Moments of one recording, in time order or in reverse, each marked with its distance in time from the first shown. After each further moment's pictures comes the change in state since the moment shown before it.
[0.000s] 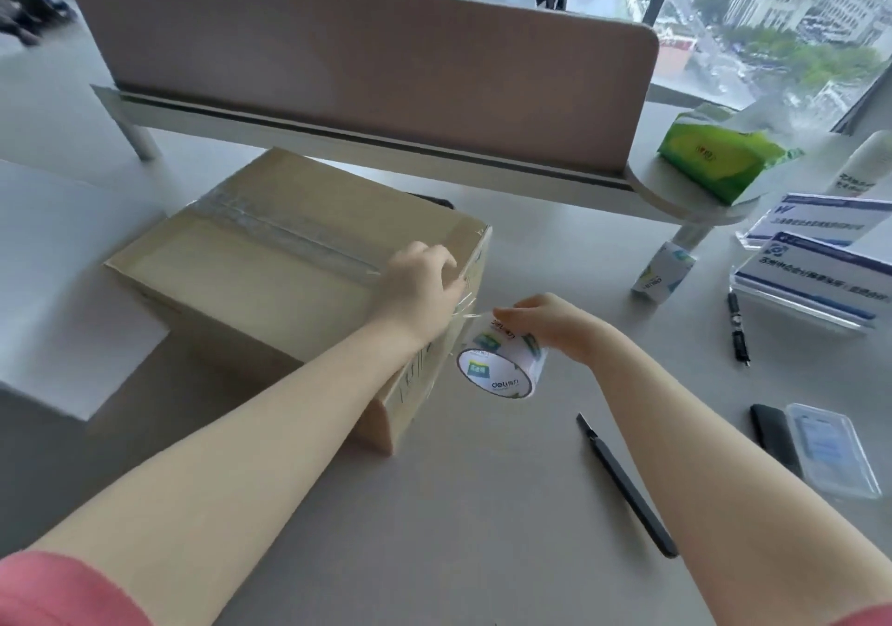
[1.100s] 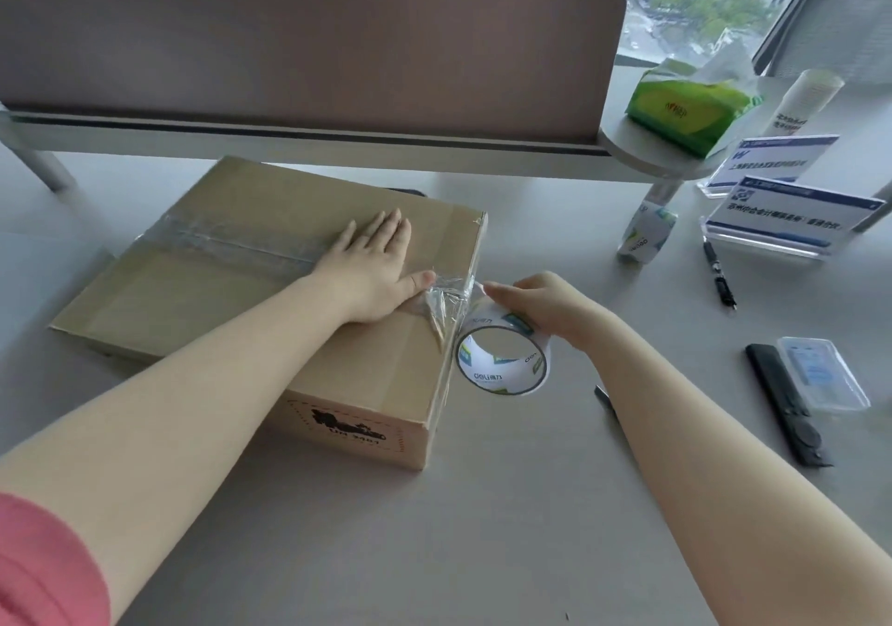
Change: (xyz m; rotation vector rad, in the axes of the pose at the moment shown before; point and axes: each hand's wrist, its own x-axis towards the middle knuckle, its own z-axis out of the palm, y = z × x) left_hand 0.053 -0.059 -0.031 0.626 -0.522 0.195; right_hand 0.002 -0.021 0.023 0.121 0.177 0.039
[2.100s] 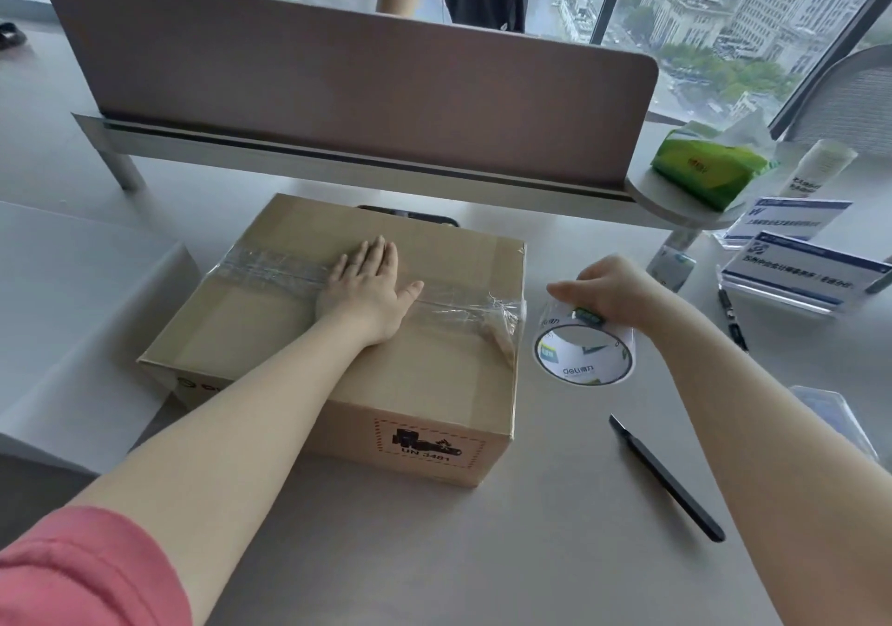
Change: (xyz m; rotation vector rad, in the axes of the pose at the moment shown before) left_hand -0.027 -0.026 0.020 -0.163 0.119 -0.246; right_hand -0.024 -0.026 -0.041 -0.230 0.208 -0.050
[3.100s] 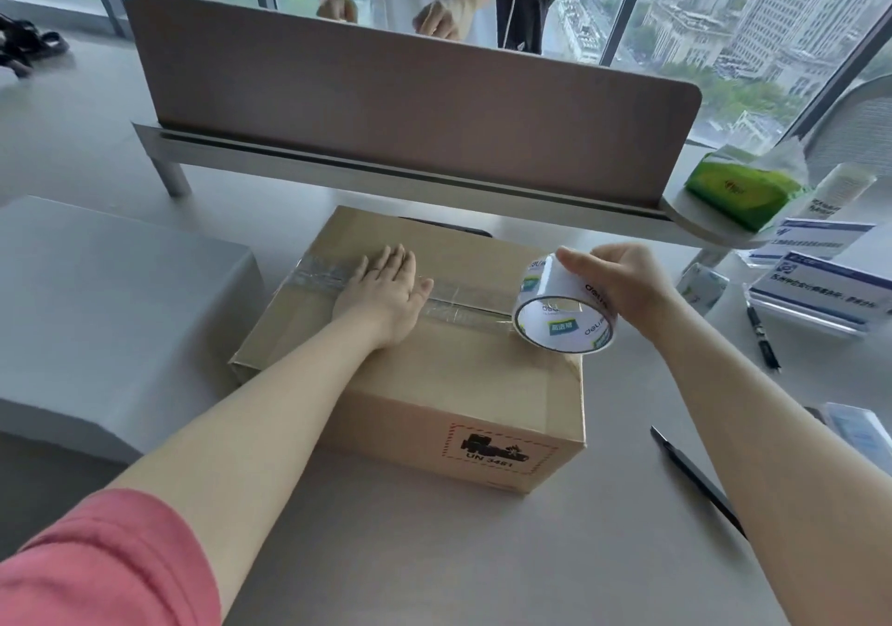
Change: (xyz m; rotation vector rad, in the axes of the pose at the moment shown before) left_hand -0.006 -0.058 -0.008 -0.061 -0.014 0.103; right_hand -0.017 -0.063 0.029 0.404 0.169 -0.219
